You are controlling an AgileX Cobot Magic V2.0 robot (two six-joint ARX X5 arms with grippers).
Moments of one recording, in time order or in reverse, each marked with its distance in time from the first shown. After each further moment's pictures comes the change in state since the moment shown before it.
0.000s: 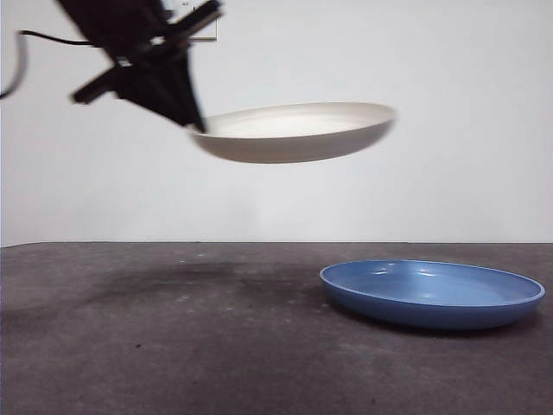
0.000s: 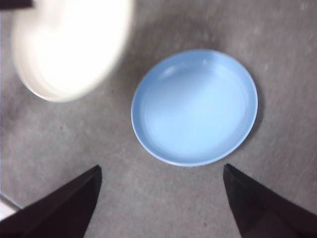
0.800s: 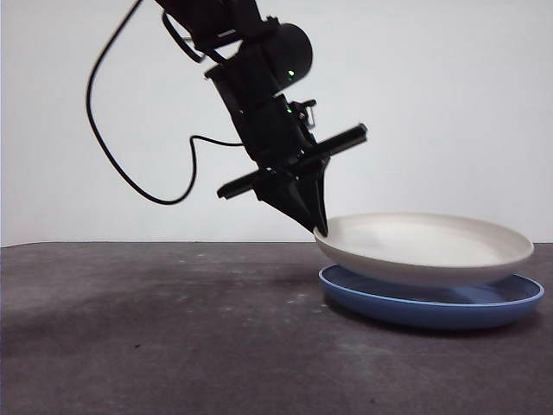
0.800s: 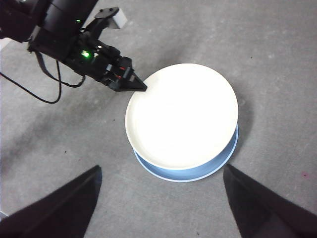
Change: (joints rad) left arm -0.206 0.550 0.399 -0.053 -0.060 -0.023; right arm 0.000 -0.081 0.134 -0.084 0.053 0.029
